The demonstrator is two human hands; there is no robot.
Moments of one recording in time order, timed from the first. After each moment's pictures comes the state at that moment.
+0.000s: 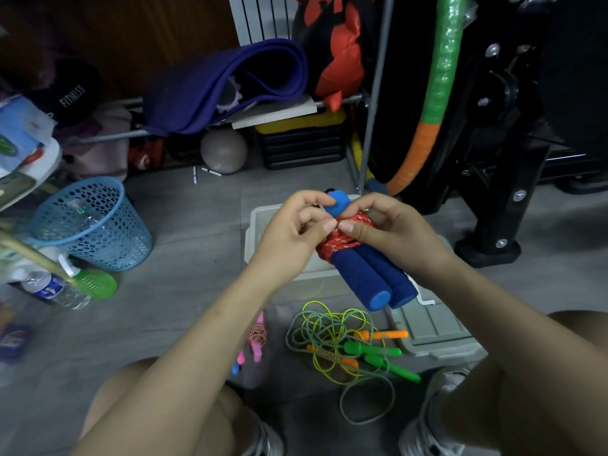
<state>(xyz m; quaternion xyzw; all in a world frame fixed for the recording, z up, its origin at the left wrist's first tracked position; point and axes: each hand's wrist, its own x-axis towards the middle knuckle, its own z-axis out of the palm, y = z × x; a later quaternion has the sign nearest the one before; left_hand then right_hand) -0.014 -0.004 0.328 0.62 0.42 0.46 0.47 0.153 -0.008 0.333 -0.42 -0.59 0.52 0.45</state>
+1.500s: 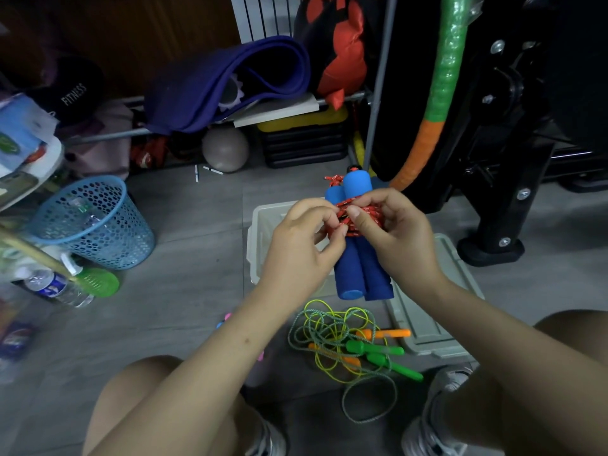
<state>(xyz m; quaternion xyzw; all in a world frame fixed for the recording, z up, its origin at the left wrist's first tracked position) -0.005 -0.016 0.319 0.71 0.42 0.52 0.22 0.138 -0.011 0.316 -0.43 -0.58 0.38 0.58</state>
